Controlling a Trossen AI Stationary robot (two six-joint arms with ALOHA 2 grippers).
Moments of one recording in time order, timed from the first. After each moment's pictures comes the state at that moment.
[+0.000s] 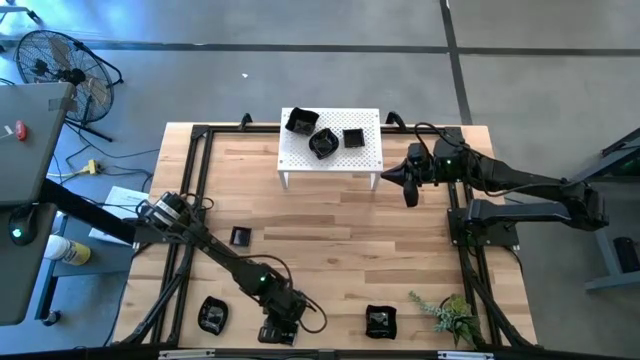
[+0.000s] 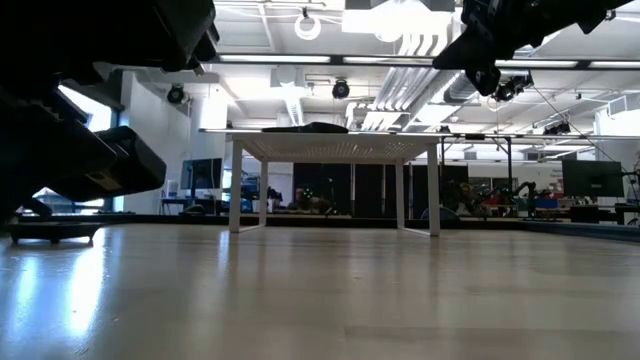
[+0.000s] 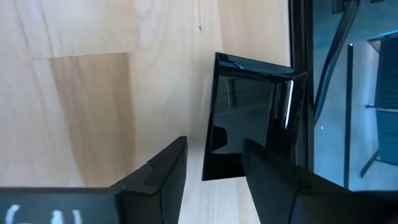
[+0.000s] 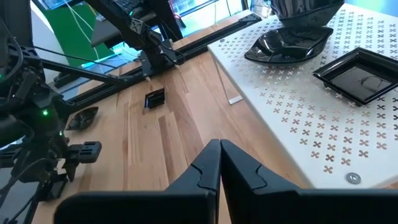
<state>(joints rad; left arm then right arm) -0.61 1.96 1.25 -0.40 0.28 -0.56 -0.35 0.83 0.68 -0.23 -0.21 0.29</state>
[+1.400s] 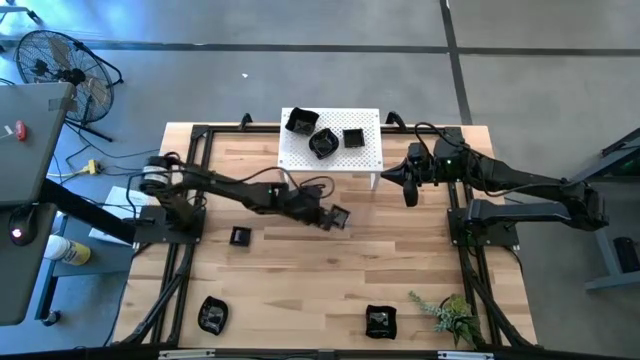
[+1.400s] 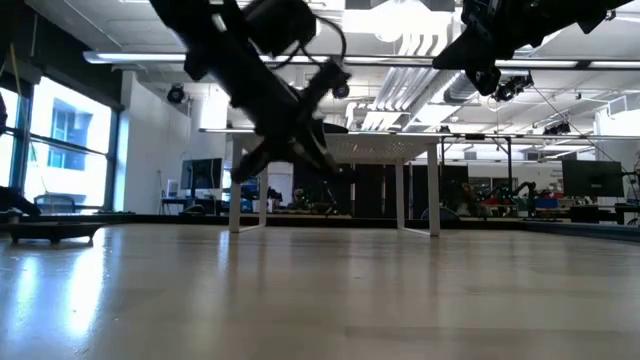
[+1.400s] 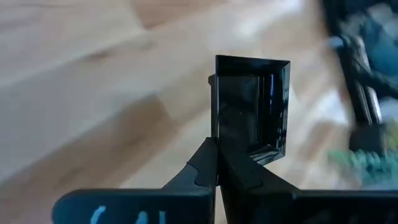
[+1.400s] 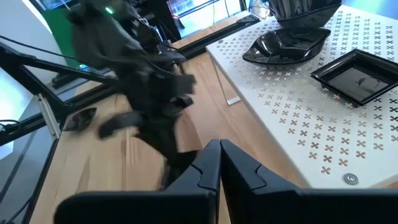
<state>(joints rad) -0.01 1.74 1.03 0.00 -0.04 -1.09 -0.35 0.83 0.68 -0.22 -0.20 0.29</state>
